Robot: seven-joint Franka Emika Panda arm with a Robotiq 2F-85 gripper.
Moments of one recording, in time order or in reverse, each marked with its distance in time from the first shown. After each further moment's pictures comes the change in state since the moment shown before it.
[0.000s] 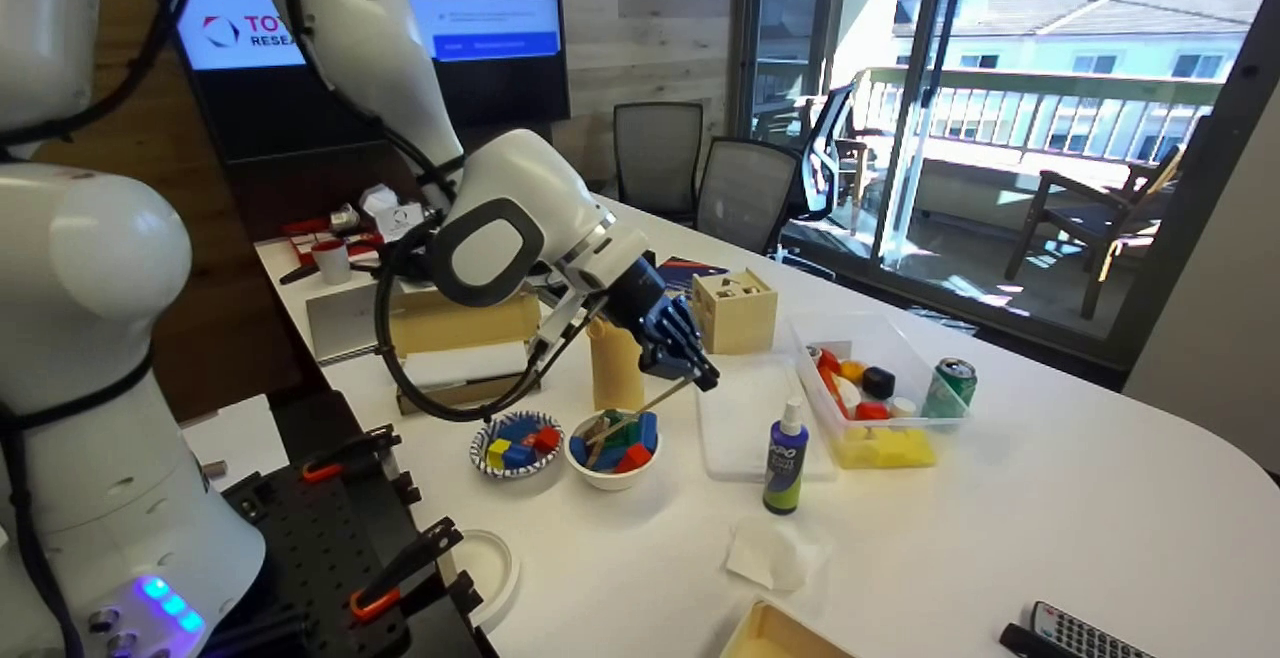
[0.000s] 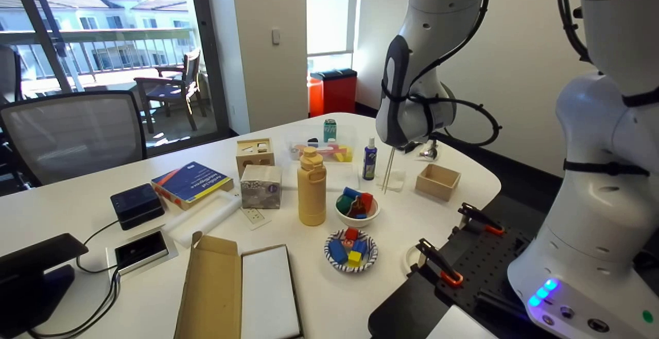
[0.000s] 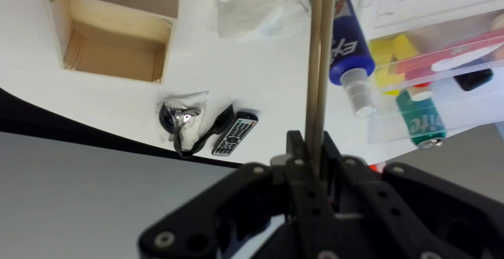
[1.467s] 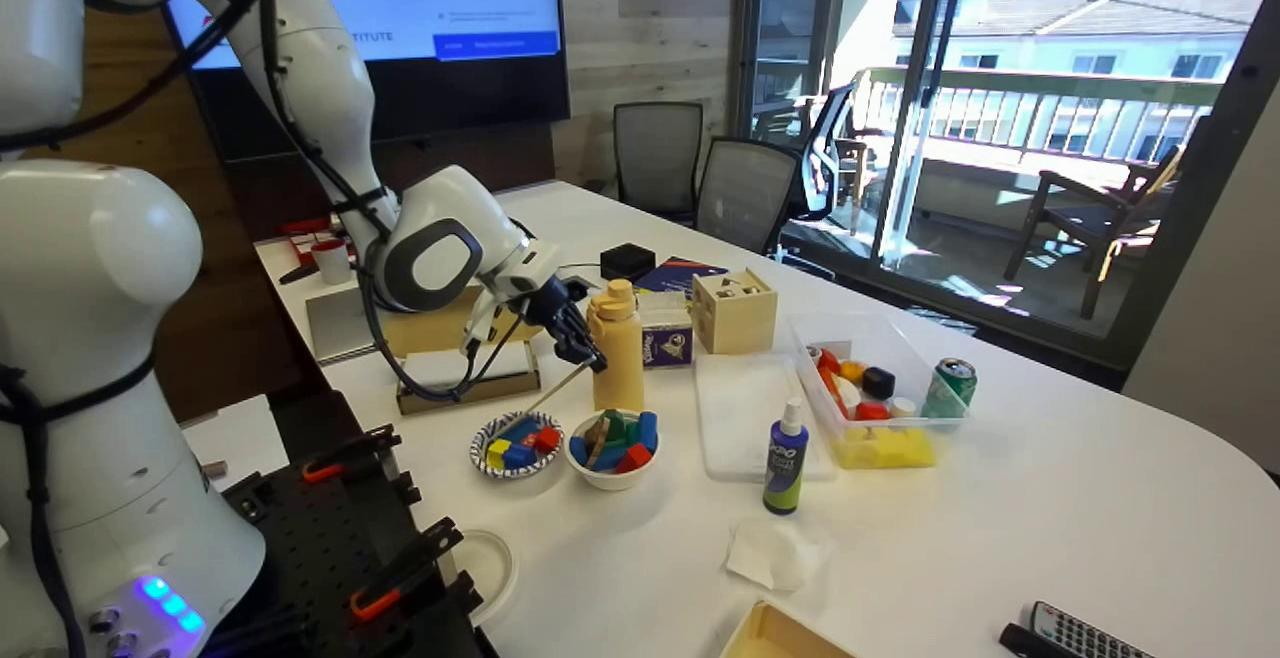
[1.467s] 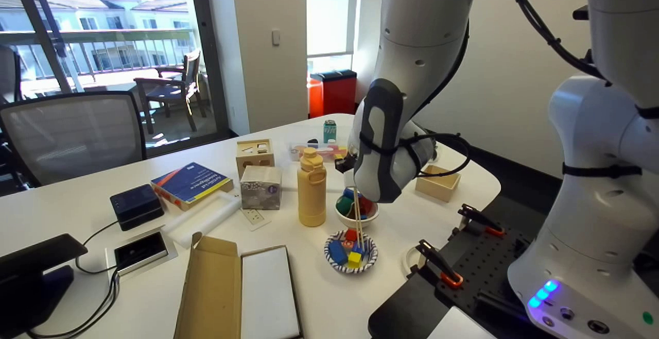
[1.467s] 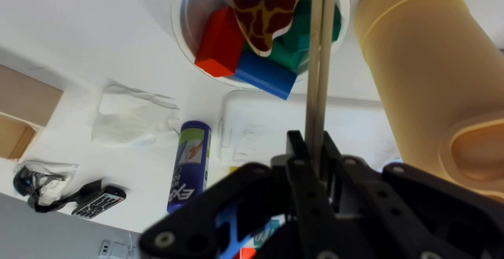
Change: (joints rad) arm 0.177 0.068 0.240 -0.004 -0.068 0.012 0.058
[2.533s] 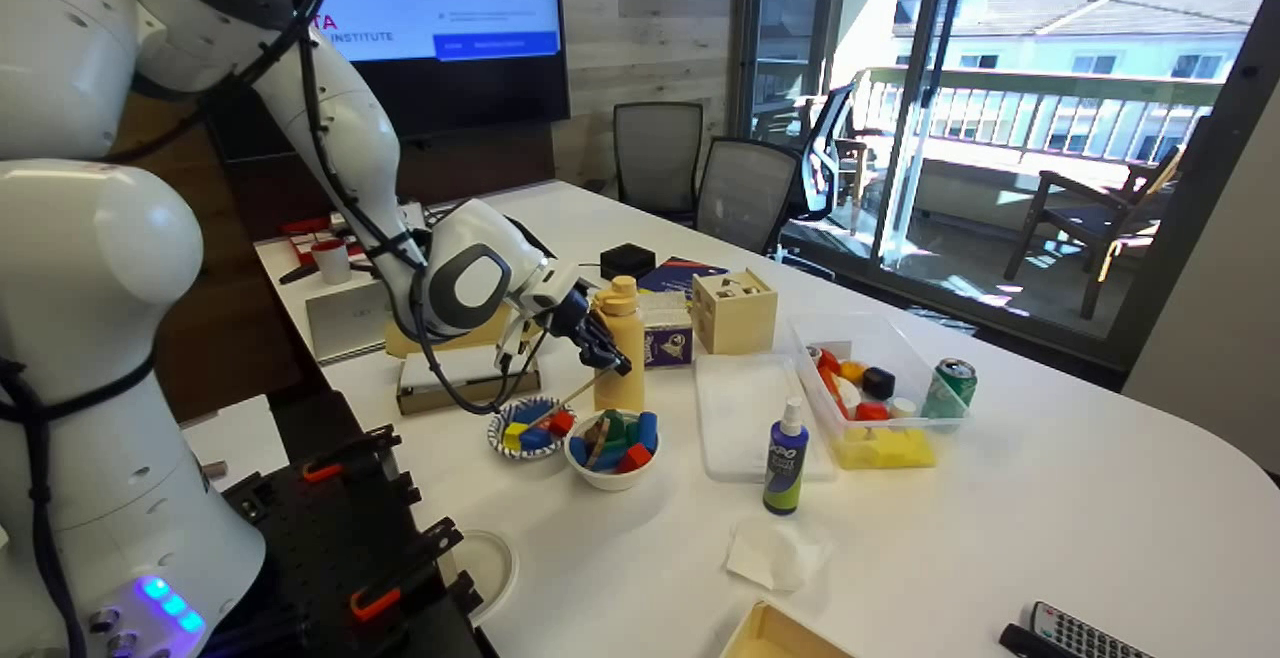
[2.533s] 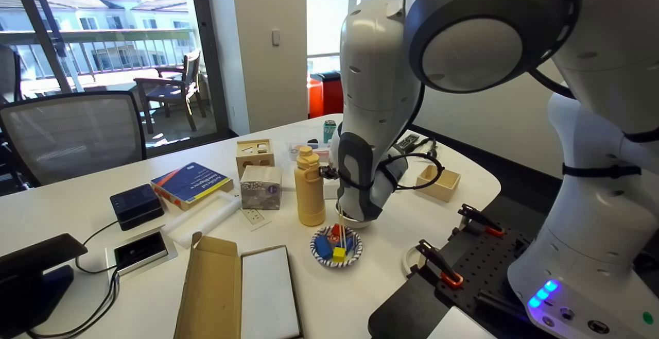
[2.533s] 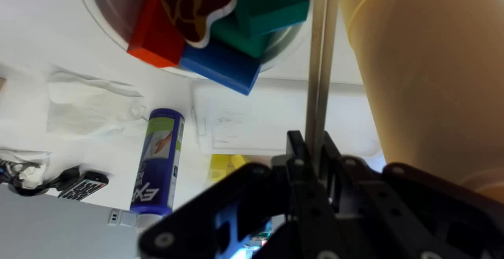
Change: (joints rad) arm 0.020 0.286 0.006 0.209 -0.001 0.000 0.193
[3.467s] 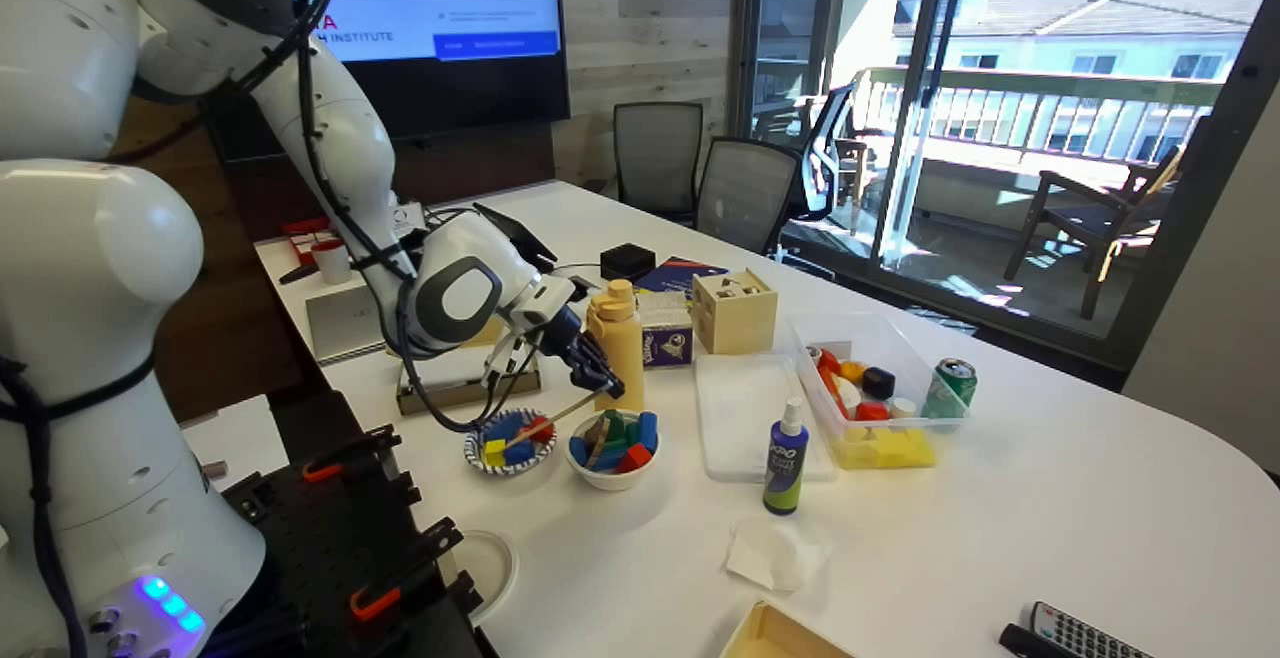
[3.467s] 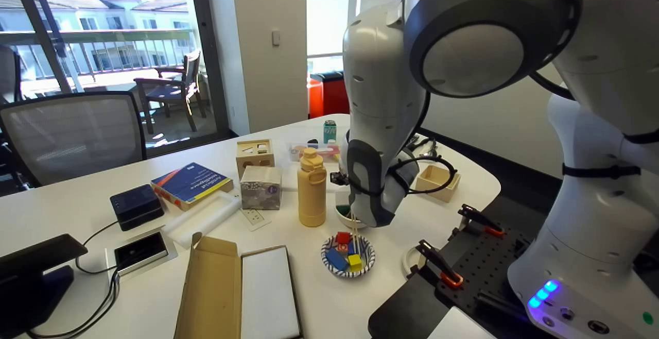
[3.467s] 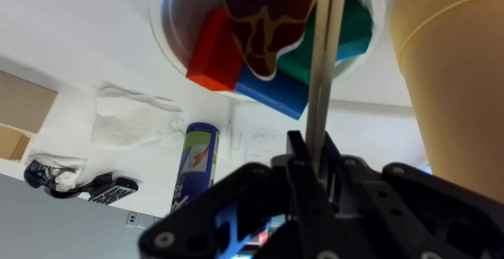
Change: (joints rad) arm 0.007 0.008 0.006 -0.061 0.001 -0.001 0.010
